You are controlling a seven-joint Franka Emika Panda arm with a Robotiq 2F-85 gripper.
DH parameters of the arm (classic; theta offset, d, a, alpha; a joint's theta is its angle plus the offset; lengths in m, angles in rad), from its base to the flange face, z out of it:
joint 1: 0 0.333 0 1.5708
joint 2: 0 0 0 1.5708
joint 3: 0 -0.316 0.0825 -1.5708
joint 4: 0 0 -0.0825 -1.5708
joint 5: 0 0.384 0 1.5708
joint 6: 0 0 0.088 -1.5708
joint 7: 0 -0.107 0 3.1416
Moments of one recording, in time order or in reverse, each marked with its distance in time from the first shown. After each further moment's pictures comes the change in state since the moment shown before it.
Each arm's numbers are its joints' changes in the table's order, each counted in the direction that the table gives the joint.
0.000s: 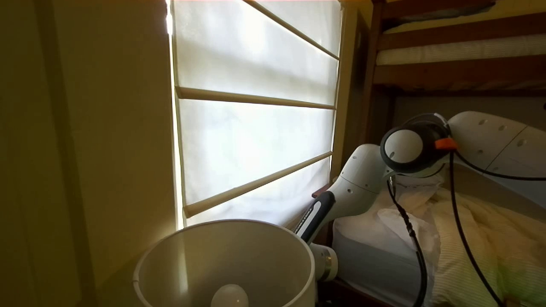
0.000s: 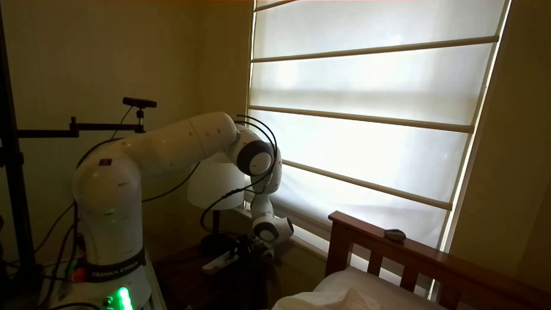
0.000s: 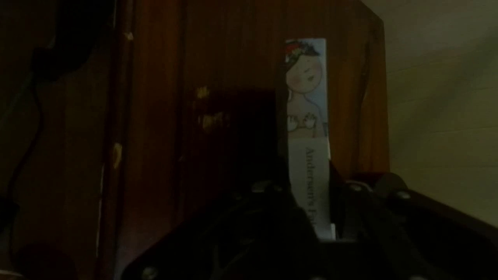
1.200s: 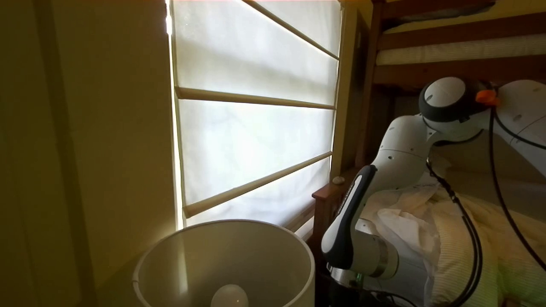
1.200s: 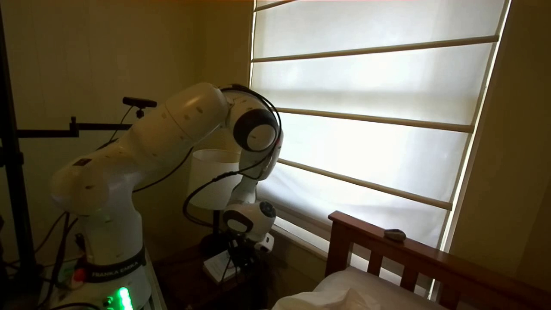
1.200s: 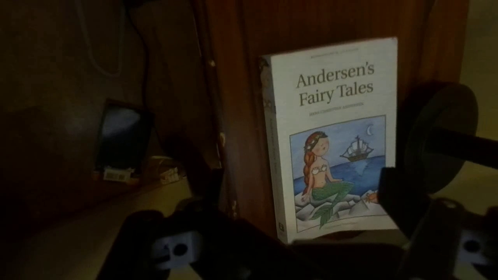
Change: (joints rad) arm -0.355 0.297 -0.277 -0.646 0.174 0.839 0.047
